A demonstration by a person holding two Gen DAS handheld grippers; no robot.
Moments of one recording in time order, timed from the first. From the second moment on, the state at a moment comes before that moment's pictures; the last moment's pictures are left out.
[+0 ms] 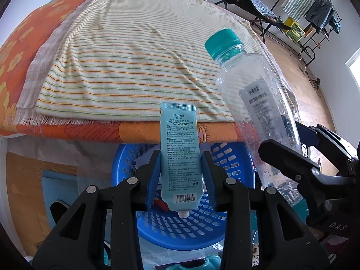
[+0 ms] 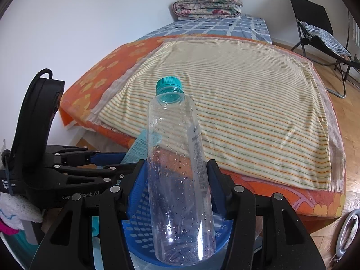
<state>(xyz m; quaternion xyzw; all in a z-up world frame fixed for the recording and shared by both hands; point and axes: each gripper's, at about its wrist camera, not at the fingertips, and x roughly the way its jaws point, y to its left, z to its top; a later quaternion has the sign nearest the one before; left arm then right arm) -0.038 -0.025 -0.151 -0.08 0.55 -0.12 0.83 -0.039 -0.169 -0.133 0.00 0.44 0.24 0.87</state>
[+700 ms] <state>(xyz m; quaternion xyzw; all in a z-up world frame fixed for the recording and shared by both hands) -0.038 -0.024 -0.159 -0.07 0.55 -0.11 0.82 -0.033 -0.173 -0.146 0.02 0.46 0.24 0.86</state>
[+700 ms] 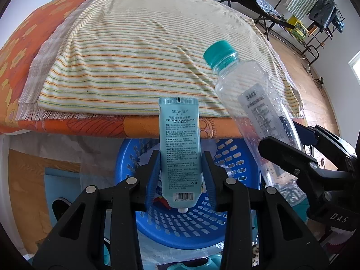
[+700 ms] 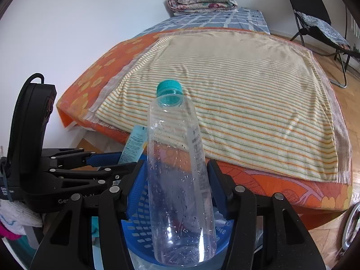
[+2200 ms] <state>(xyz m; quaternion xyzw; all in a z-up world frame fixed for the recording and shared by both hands) -0.040 -0.023 -0.107 -0.04 0.50 -0.10 0.86 -0.049 -0.193 -0.106 -0.01 0.43 0.18 0.88</state>
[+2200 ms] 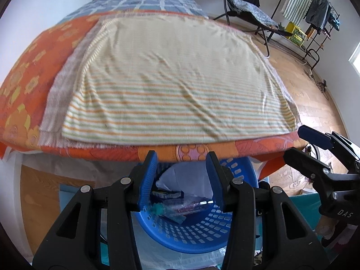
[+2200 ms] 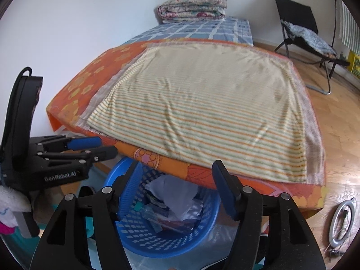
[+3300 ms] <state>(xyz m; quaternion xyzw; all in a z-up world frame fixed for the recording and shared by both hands) -0.025 -0.021 0.008 0.01 0.33 -0.08 0.94 -0.026 -0.208 -0.012 -0.01 0.30 0.15 0.94</state>
